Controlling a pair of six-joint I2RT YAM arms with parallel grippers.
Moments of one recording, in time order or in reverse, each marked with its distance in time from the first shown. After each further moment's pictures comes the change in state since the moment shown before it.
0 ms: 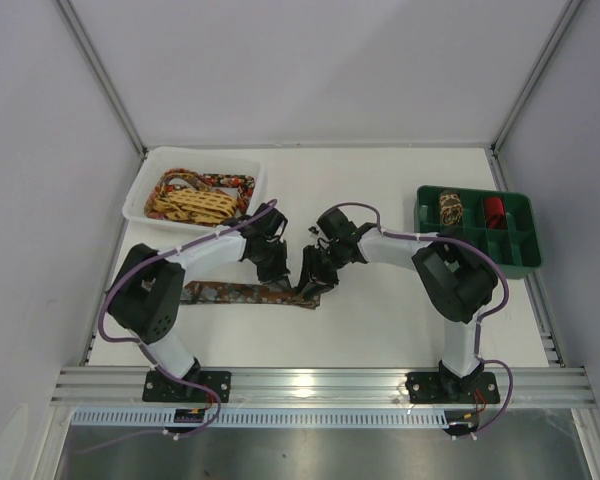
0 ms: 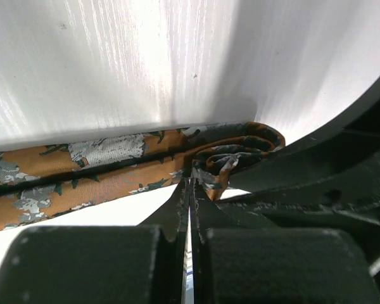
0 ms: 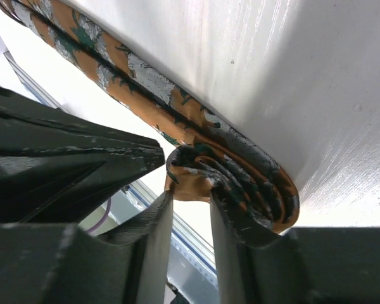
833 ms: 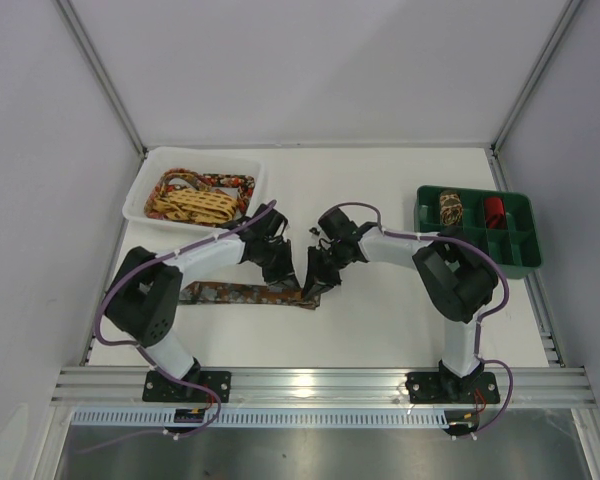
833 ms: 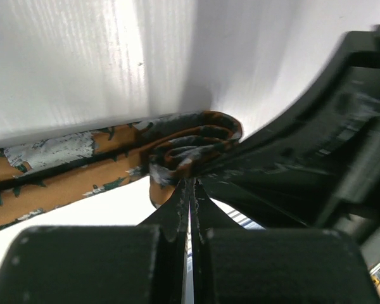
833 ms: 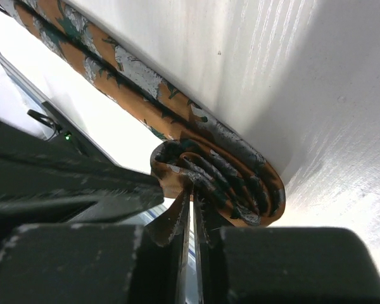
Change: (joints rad) left arm -0.012 -0.028 -0.024 0.075 0.113 -0.056; right arm -0.012 0.000 -0.002 -0.031 -0.004 -0.047
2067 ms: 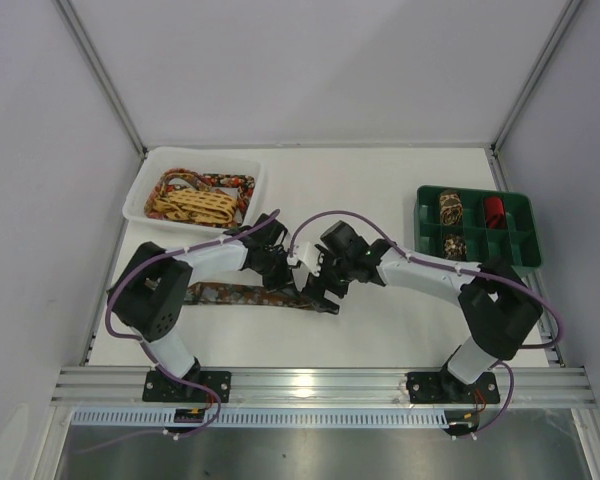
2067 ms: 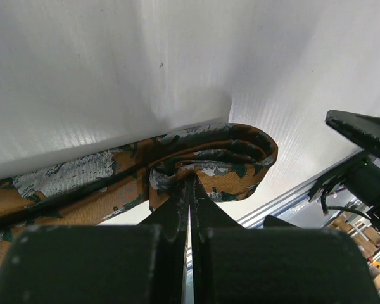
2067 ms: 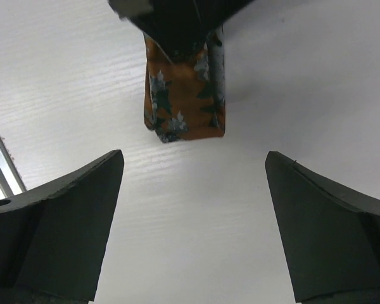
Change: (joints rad) left arm 0.000 0.047 -0.086 0.097 0.032 0.034; right arm 0.122 -0.307 -0.161 -0.027 0.275 -1.099
